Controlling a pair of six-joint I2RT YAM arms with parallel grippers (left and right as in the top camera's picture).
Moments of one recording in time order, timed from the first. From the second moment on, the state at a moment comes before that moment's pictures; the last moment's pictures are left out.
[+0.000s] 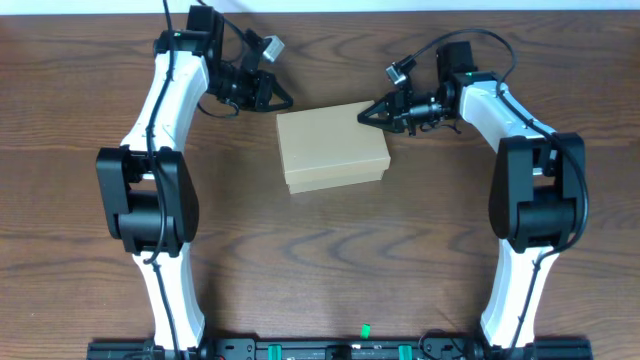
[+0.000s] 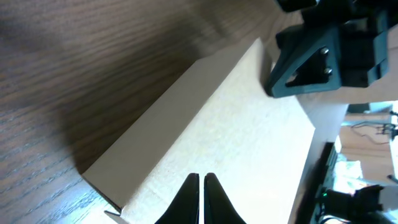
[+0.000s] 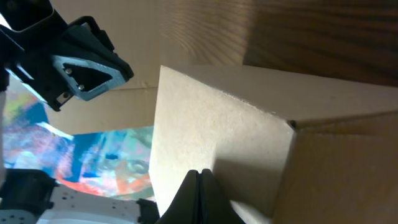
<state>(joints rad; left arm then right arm) -0.08 2.19 1.91 -1.12 0.87 0.29 0.09 2.22 1.59 -0.67 -1.21 0.24</state>
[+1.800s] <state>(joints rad) 0.08 1.97 1.53 -1.02 0.72 0.21 0.21 1.85 1.33 -0.89 -0.41 0.23</state>
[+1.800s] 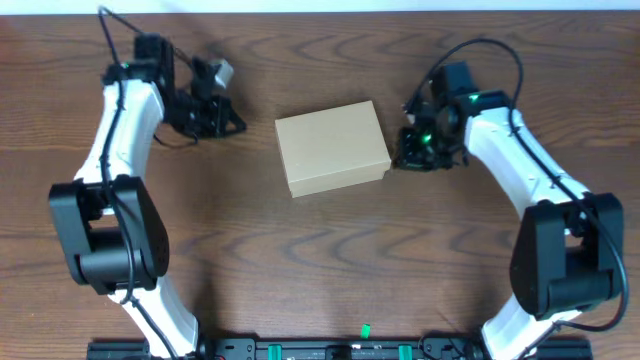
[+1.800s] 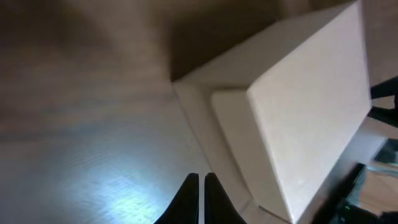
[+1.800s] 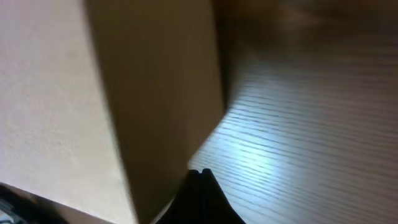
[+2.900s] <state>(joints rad) 0.13 1.56 1.59 -1.02 0.70 0.24 0.26 1.50 1.54 -0.89 -0.15 0.26</state>
